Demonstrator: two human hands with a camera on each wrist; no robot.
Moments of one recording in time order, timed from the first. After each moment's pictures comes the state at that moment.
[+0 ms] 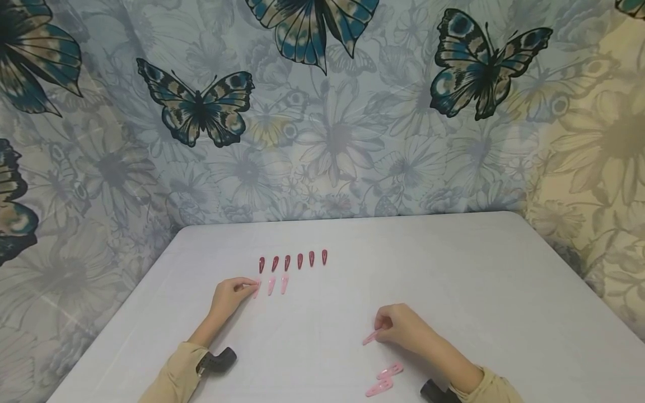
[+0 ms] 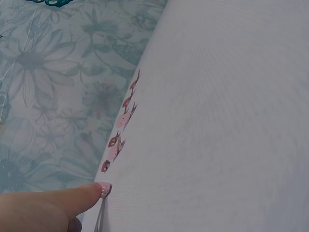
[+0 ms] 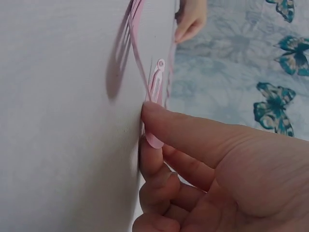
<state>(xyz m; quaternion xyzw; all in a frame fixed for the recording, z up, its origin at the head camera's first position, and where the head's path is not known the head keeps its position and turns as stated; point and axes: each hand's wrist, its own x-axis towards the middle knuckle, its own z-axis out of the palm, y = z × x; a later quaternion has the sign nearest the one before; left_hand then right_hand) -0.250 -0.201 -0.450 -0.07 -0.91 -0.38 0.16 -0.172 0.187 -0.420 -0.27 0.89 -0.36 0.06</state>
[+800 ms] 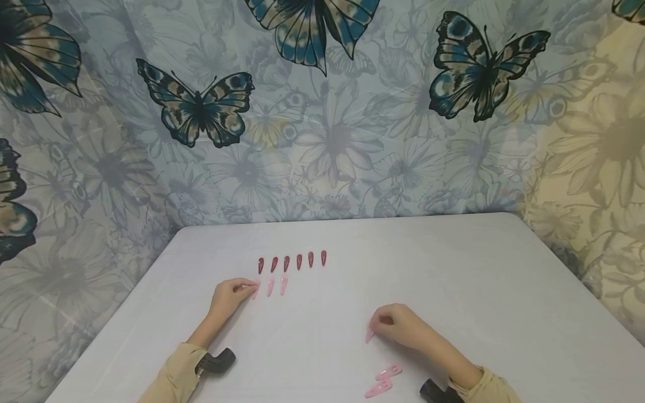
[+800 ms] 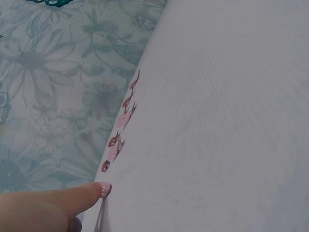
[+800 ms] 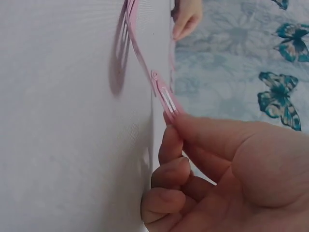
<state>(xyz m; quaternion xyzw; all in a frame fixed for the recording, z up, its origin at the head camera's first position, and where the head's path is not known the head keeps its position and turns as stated) -0.251 -0.201 -0.452 -0.07 -0.91 -0.38 0.16 -0.178 0.191 -0.424 -0.30 0.85 -0.42 0.06</state>
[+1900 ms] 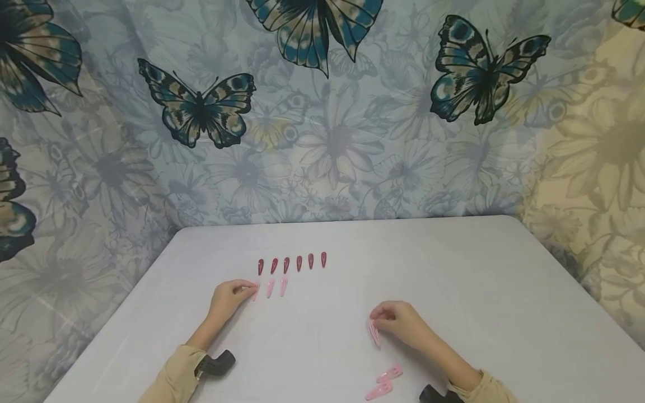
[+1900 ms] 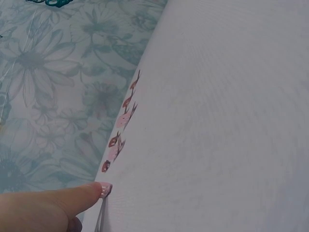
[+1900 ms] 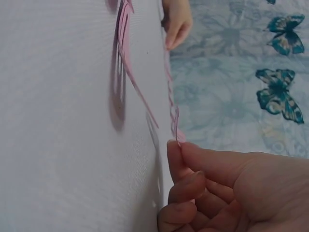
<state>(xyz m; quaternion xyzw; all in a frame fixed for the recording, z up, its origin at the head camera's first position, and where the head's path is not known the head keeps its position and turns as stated) -0.251 -0.202 -0.452 -0.07 -0.91 -0.38 0.16 -0.181 0.189 -0.424 -0.22 0.85 -0.47 0.06</state>
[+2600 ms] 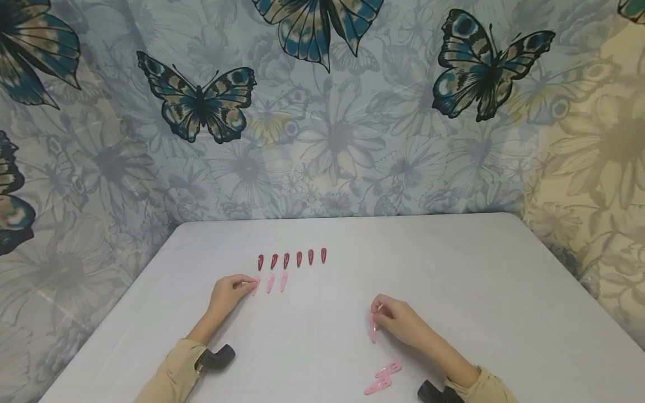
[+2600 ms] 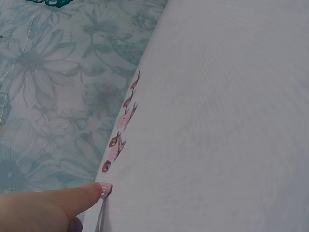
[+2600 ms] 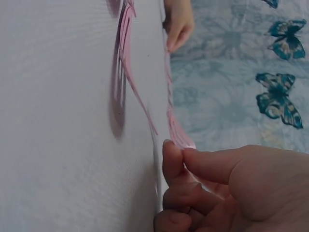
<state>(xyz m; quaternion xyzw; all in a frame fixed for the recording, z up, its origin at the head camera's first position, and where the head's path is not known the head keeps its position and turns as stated) -0.252 -0.202 -0.451 -0.07 -0.91 -0.37 0.16 -0.179 0.186 -0.426 -0.28 0.86 -0.44 0.01</state>
